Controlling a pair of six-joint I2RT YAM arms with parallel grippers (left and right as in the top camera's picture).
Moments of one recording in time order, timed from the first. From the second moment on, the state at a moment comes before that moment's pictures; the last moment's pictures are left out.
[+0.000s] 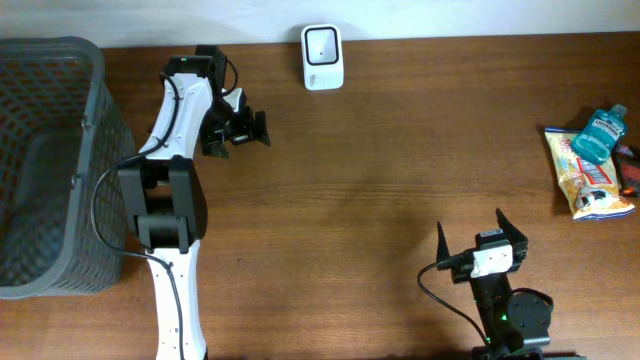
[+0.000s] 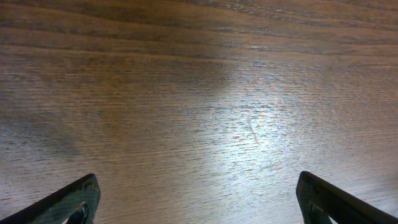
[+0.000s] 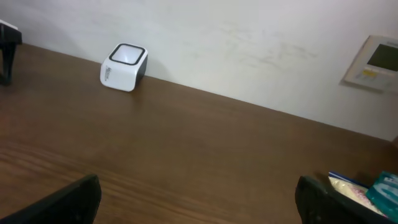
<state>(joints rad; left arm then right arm) -0.07 2.48 2.21 -1.32 0.28 -0.16 0.05 0.01 0.01 -0.07 -0.07 -0.21</state>
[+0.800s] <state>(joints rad) -0.07 2.48 2.21 -1.35 0.31 -0.16 0.05 0.01 0.01 -0.07 -0.07 -0.19</state>
